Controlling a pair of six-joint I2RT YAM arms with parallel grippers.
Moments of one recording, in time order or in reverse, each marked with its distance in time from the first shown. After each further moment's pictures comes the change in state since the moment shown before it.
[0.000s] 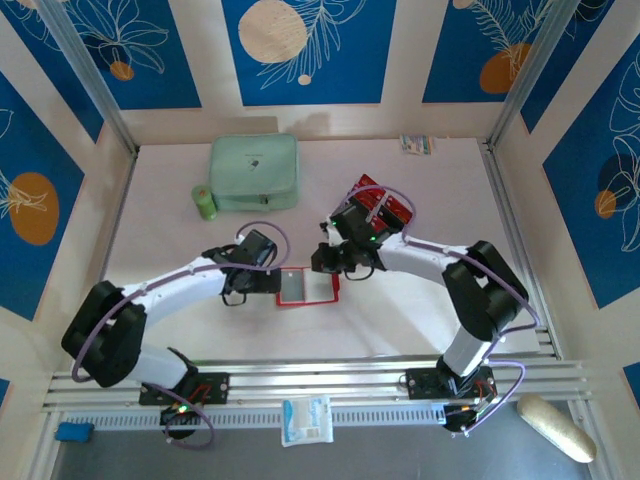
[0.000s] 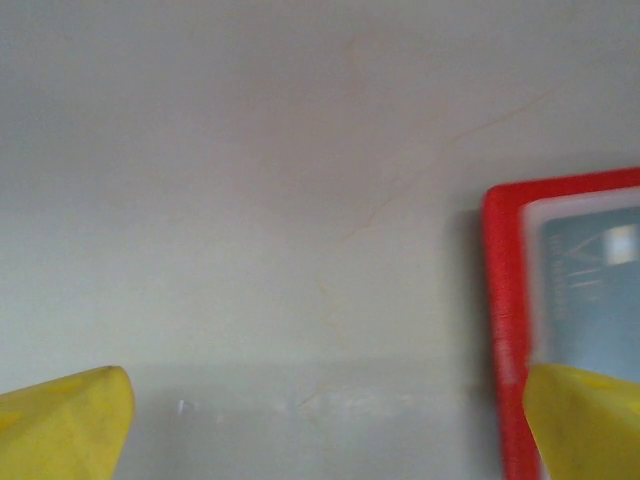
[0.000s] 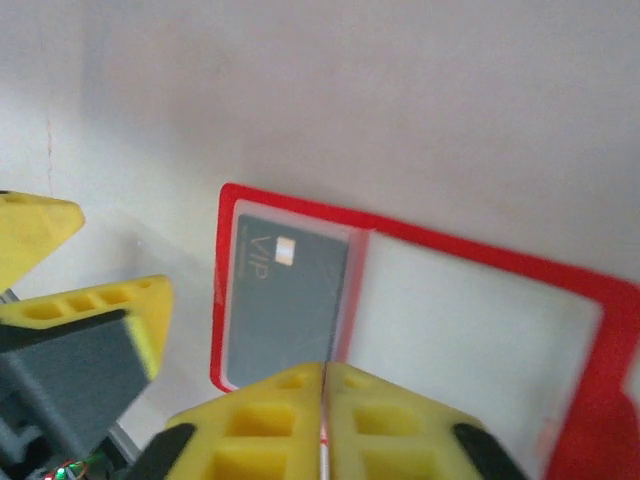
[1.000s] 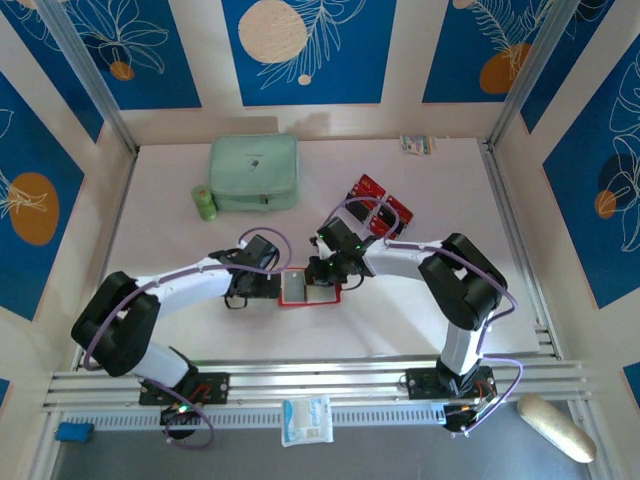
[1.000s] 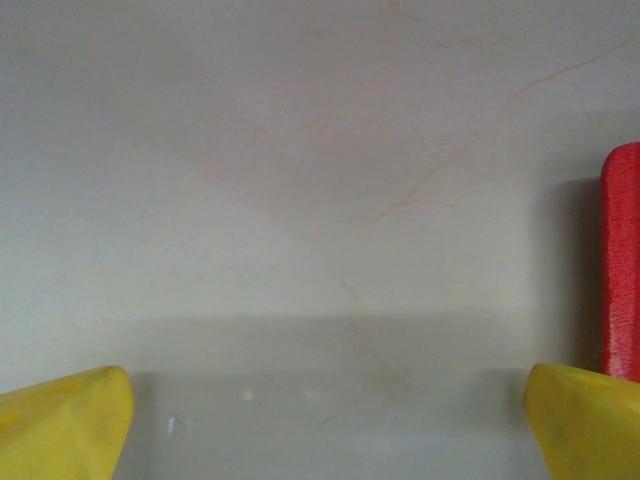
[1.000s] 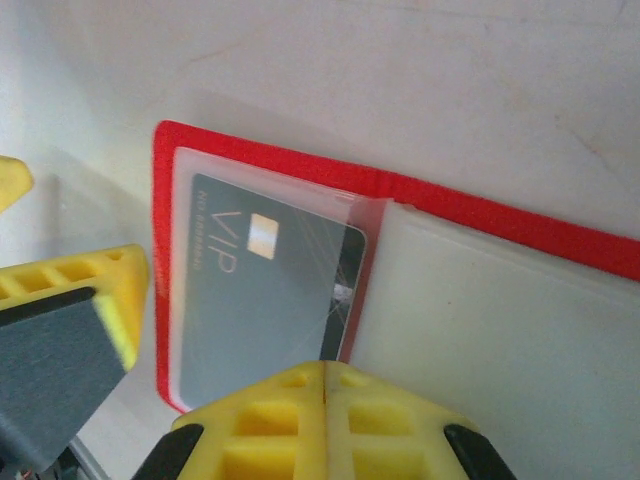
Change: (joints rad) left arm 0.000 0.078 -0.053 0.050 -0.009 -0.004; right arm 0.093 0.147 0.011 0.043 0.004 0.014
